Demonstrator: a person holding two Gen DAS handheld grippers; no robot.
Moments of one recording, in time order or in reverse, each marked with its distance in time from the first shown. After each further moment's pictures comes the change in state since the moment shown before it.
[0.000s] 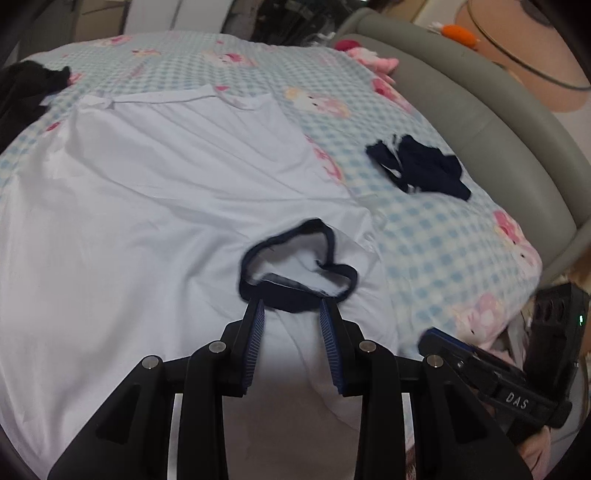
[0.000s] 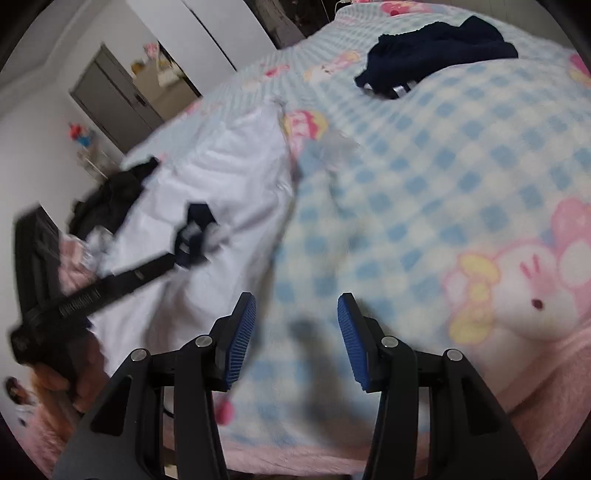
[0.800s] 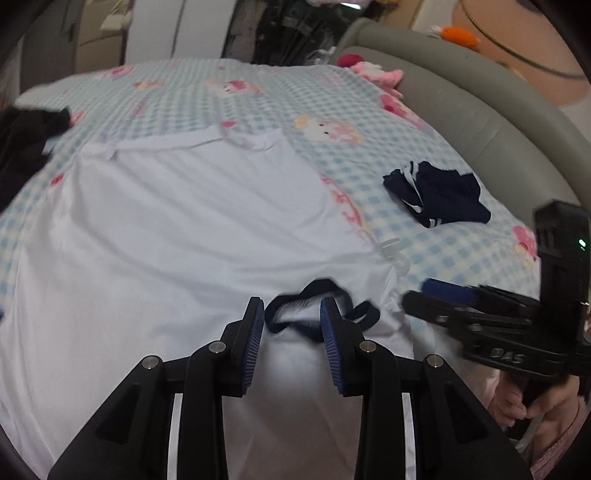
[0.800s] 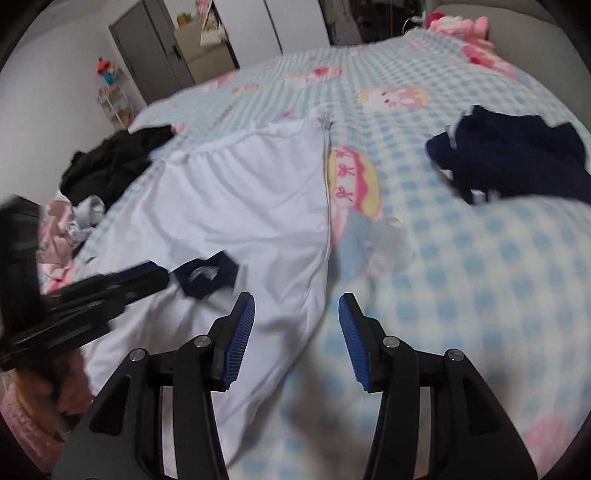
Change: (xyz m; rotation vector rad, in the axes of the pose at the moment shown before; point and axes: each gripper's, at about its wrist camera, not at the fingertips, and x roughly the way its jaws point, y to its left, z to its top) left arm 0.008 -0.003 0.055 0.086 -0.057 0.096; right arm 0.048 0.042 0.083 -0.300 0.074 -0.082
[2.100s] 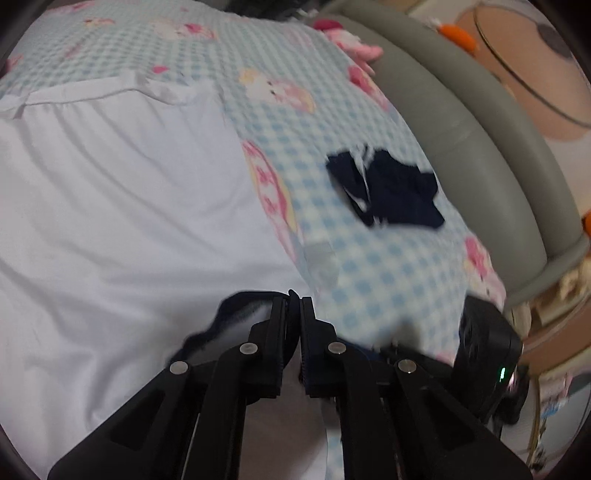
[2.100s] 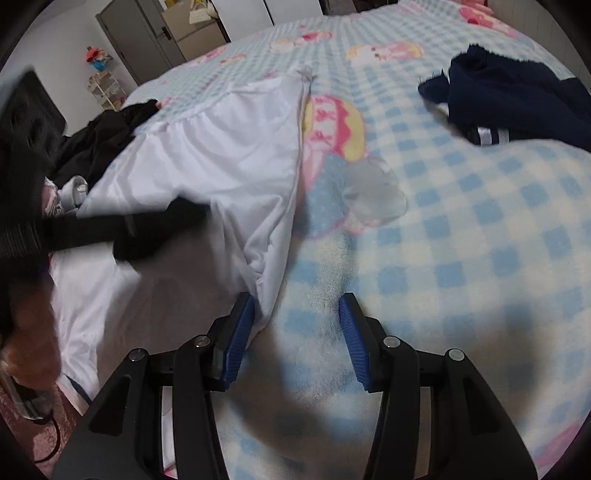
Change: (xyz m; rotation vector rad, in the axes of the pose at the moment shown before) left arm 0.060 -0.020 0.032 -0.200 0.155 -0.289; right arm 0.036 -0.030 -0.019 0.034 0.095 0.005
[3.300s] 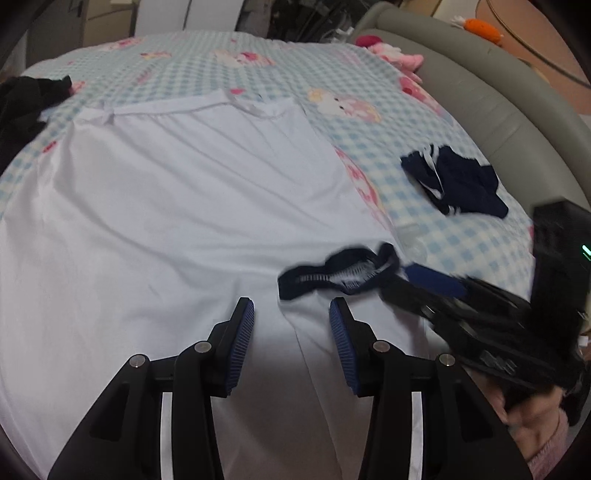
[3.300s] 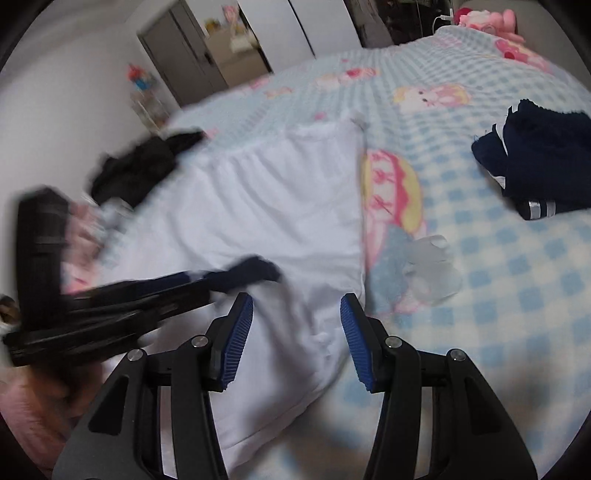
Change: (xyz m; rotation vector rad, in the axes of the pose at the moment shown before) left arm -0.034 0.032 -0.050 0.085 -0.098 0.272; right arm -0.002 0.019 0.033 -0.071 -0.119 0.109
